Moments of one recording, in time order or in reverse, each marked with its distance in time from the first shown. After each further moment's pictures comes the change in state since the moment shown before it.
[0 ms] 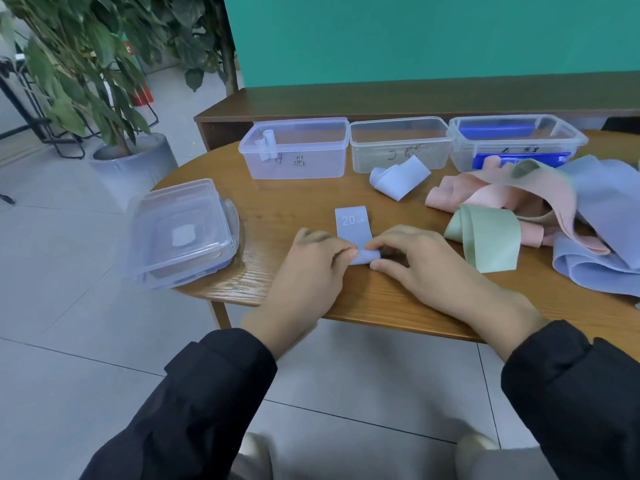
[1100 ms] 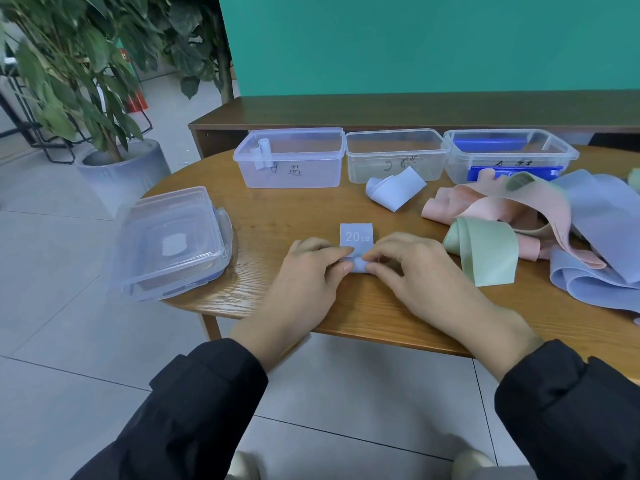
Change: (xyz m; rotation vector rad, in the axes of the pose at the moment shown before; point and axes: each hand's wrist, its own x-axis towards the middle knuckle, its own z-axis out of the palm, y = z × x) left_hand 0.004 -0.003 -0.003 -0.088 -0.073 -0.057; right_hand 0.002 -0.008 0.004 -0.063 0.140 -0.001
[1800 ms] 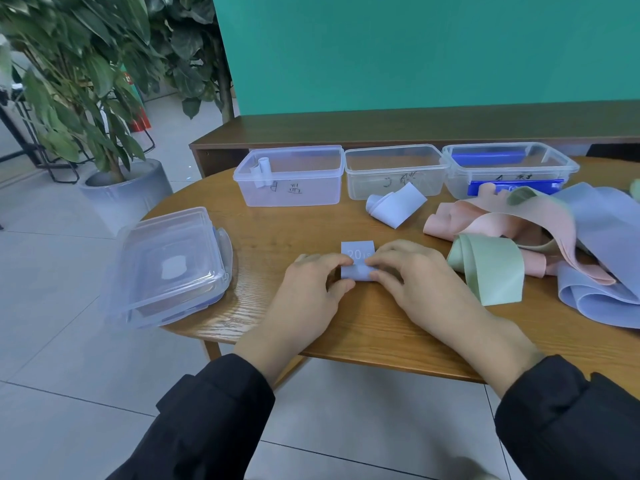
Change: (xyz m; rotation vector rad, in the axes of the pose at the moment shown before) left_hand 0.016 -0.001 -0.002 0.006 -0.024 -0.051; right_hand 0.014 0.006 0.003 -0.056 -0.018 0.081
